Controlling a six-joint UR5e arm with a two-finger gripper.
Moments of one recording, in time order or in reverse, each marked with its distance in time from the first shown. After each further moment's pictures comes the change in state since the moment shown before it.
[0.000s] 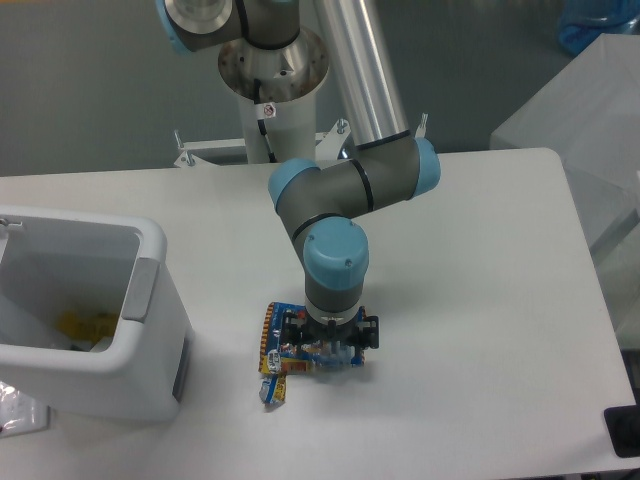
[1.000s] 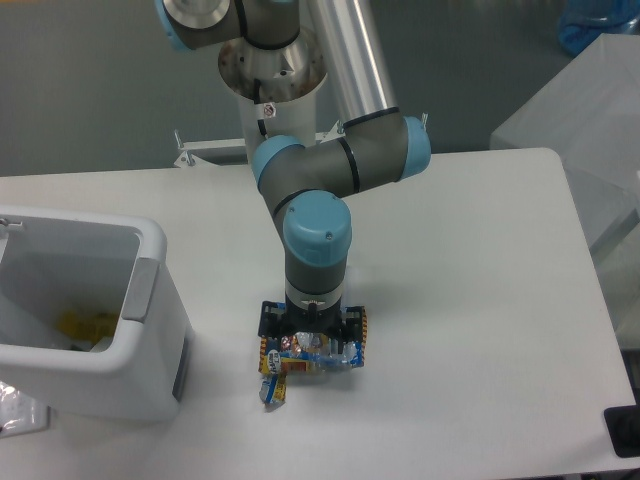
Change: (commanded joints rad) arm -0.012 0.081 -0.005 -0.025 -0.043 0.000
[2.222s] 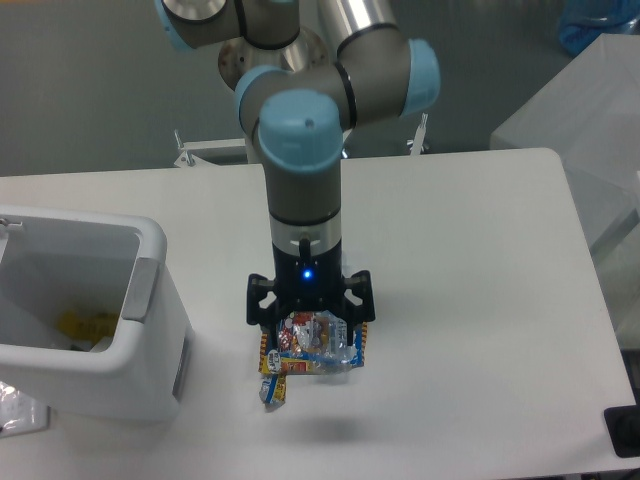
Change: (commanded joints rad) arm -0.029 0.130 0.072 -0.005 -0.009 -0.101
